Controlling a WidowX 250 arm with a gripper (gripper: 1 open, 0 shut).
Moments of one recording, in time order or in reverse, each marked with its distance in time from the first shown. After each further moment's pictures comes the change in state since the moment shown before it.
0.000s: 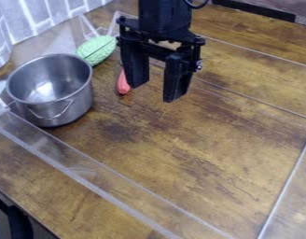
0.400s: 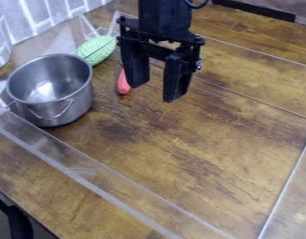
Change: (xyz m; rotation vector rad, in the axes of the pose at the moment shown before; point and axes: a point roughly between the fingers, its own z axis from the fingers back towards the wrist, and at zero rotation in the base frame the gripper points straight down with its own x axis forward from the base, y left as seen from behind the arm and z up) arm 0.000 0.000 0.000 0.000 -0.002 -0.008
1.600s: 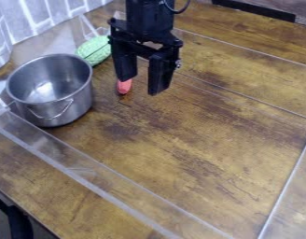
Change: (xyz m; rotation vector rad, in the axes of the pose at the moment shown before) arm 0.019 0.039 -0.015 0.043 -0.024 0.003
